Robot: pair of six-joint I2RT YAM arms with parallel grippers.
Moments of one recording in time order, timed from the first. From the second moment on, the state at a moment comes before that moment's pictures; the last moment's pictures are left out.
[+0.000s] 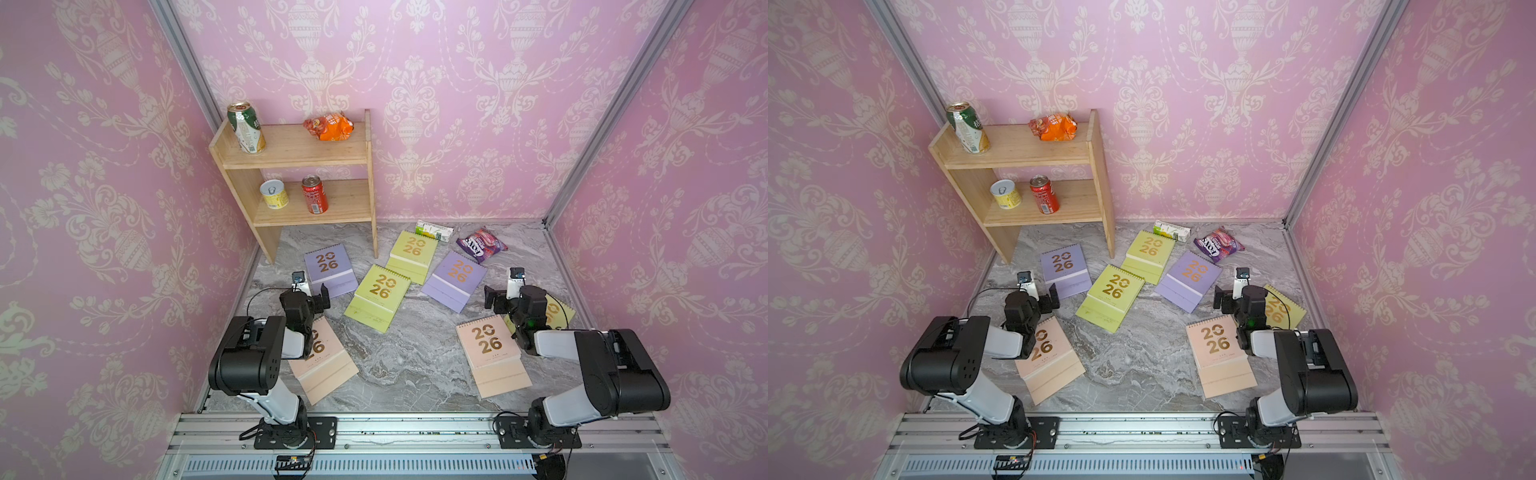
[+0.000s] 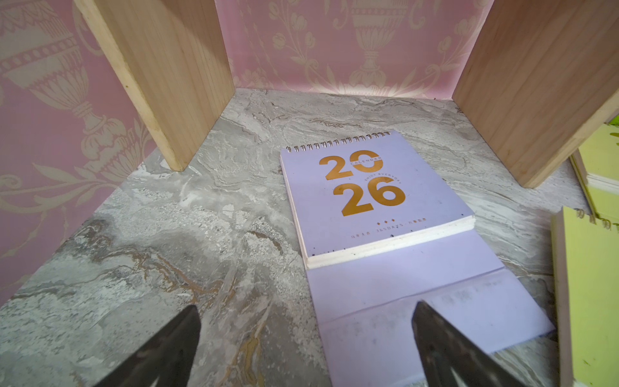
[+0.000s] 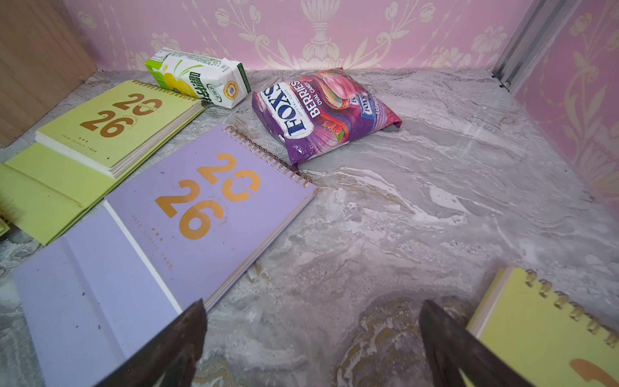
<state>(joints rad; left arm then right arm) 0.02 1.63 0.35 0.95 -0.13 -0.06 0.02 1.50 0.39 0.69 0.00 0.03</state>
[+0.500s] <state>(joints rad) 0.03 1.30 0.58 0.37 -0.19 -0.14 0.11 1.32 0.89 0.11 0.07 0.20</state>
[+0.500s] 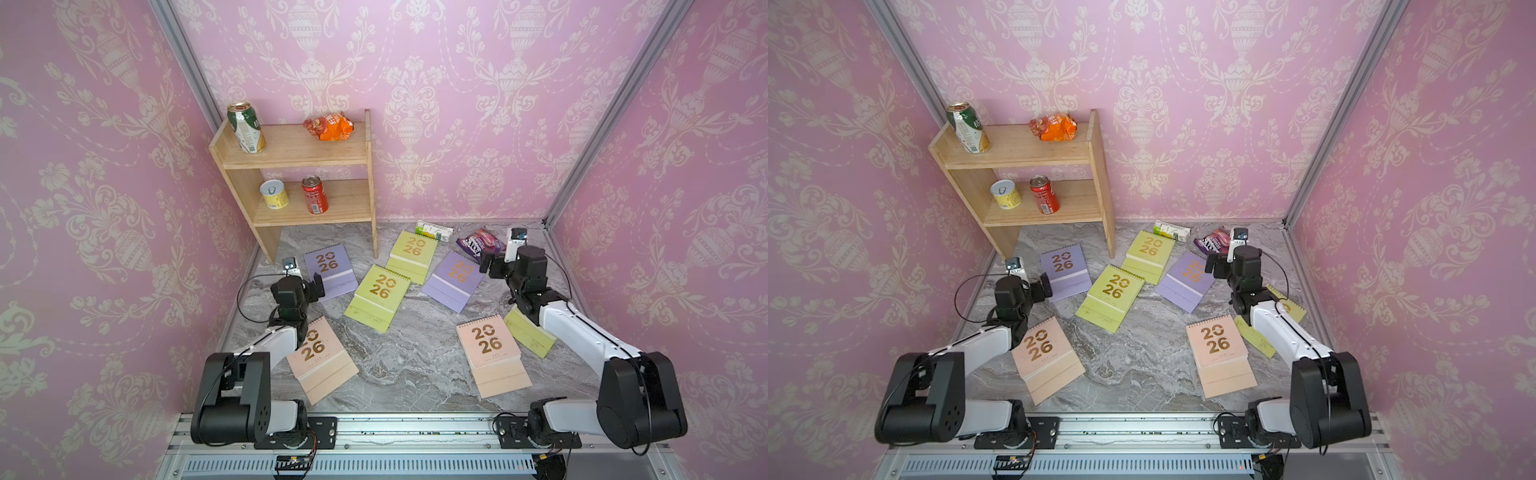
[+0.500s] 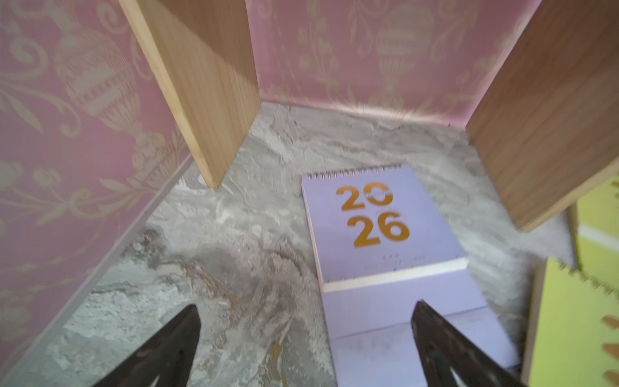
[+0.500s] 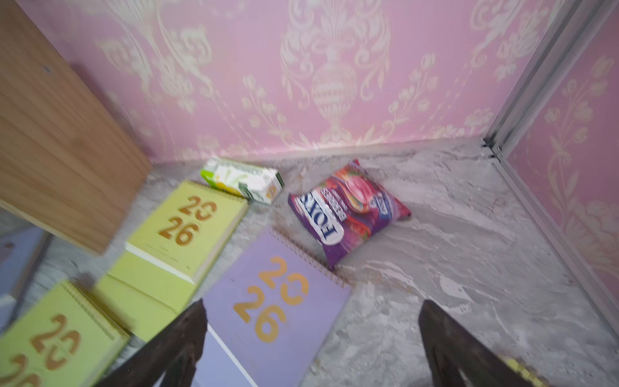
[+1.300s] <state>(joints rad) -0.10 1.57 0.88 -0.17 0.17 -0.38 0.50 1.57 0.93 -0.13 -0.18 0.58</state>
